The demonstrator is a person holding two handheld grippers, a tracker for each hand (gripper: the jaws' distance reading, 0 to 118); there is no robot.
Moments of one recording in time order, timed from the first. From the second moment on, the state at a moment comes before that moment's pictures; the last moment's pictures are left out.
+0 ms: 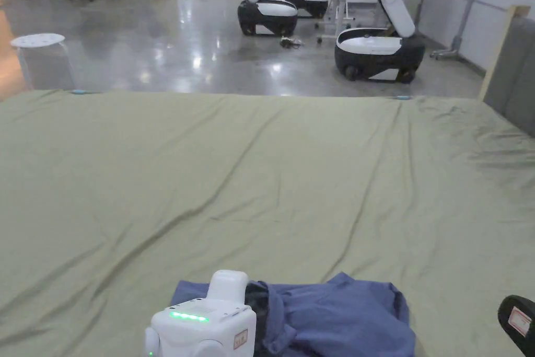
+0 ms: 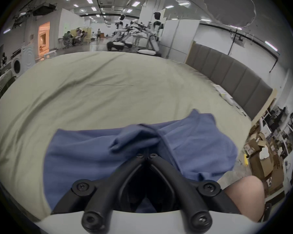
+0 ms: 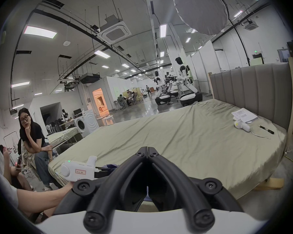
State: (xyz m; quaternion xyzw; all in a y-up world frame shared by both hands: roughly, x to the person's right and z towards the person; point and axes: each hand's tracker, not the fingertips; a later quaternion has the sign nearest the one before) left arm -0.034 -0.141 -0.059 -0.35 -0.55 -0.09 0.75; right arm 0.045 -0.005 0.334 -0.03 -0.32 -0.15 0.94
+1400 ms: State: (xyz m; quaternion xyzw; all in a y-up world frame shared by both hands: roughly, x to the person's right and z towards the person) left arm -0.134 -0.173 -0.206 -0.52 -0.47 0.02 0.71; right arm 0.015 0.031 0.311 -0.02 -0.28 -0.07 0.96
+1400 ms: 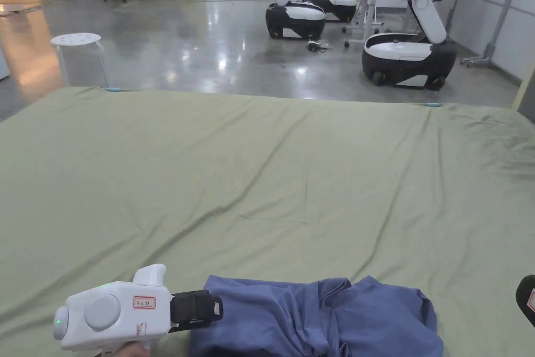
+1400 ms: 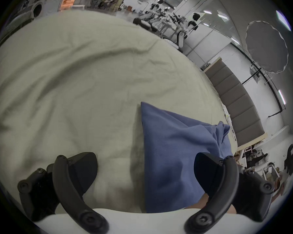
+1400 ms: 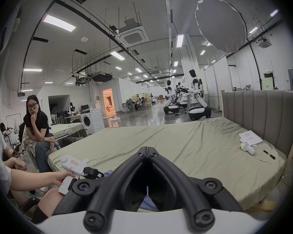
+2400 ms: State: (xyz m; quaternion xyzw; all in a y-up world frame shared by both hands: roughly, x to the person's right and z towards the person) left arm -0.151 -0.129 -0.218 -0.47 -0.55 0.10 0.69; right arm 0.030 0.019 0.311 -0.01 -0.30 -0.11 0.95
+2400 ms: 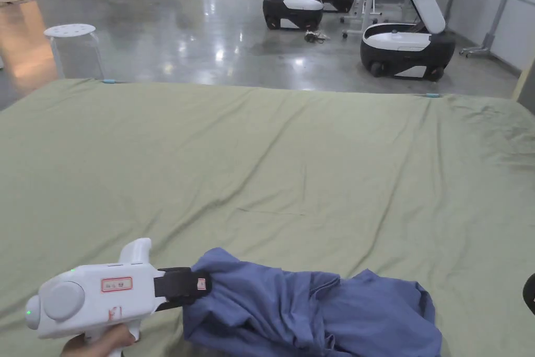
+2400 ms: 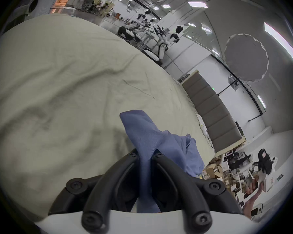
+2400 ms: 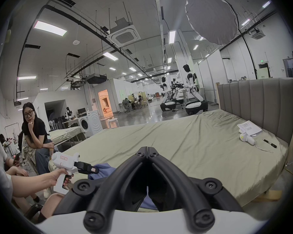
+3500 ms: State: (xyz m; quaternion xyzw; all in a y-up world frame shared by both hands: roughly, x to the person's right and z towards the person) left arm 0.023 -0.109 -0.081 -0.47 -0.59 0.04 0.66; right arm 0.028 0.024 0.346 0.01 -0.33 -0.13 0.94
